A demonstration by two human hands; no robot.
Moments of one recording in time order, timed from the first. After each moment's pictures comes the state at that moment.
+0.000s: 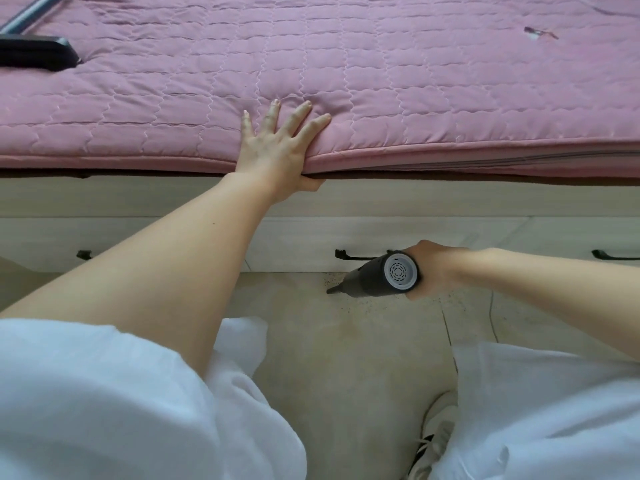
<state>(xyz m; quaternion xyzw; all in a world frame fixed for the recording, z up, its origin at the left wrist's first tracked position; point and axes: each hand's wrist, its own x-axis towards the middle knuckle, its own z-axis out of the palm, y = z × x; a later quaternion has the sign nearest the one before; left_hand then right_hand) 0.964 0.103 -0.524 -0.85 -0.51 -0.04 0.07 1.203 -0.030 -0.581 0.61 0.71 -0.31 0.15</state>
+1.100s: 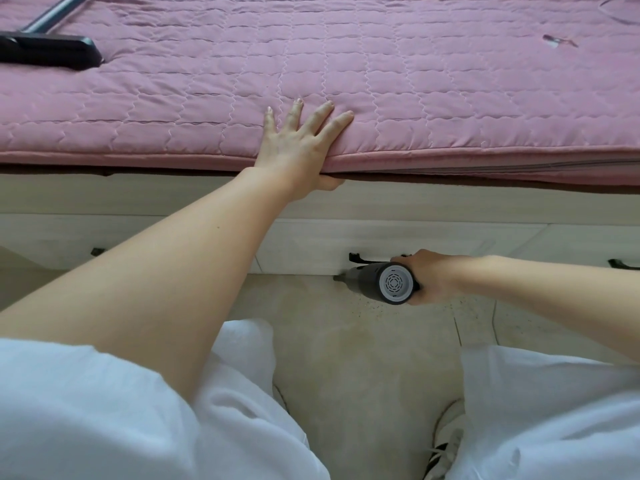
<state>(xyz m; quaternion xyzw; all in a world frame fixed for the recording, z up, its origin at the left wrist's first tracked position) 0.959 0.104 -0.516 -0.87 -0.49 -0.04 0.06 1.186 -0.025 -0.601 0.58 0.76 -0.27 0.15</state>
